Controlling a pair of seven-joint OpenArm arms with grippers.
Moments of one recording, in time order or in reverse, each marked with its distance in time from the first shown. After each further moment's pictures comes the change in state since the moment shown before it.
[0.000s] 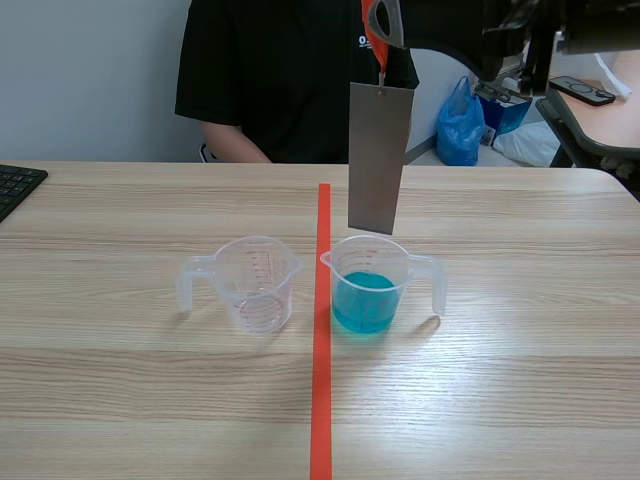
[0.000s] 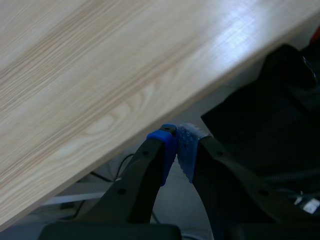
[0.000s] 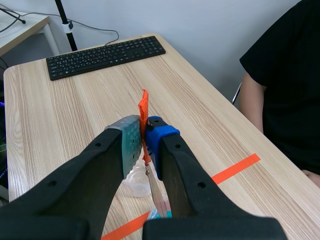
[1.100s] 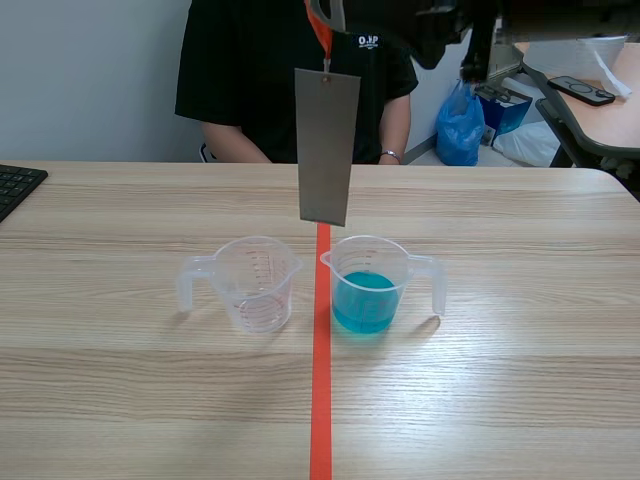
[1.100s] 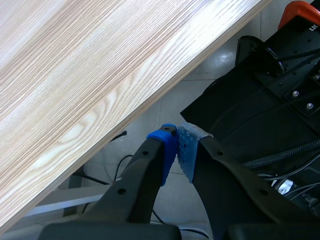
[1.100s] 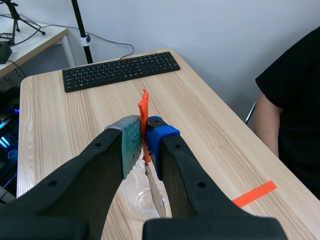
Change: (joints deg) left arm 2.8 2.7 0.1 4.0 5.9 0.7 -1.0; right arm 2.8 -6.1 -4.7 0.0 -3.1 0.0 0.1
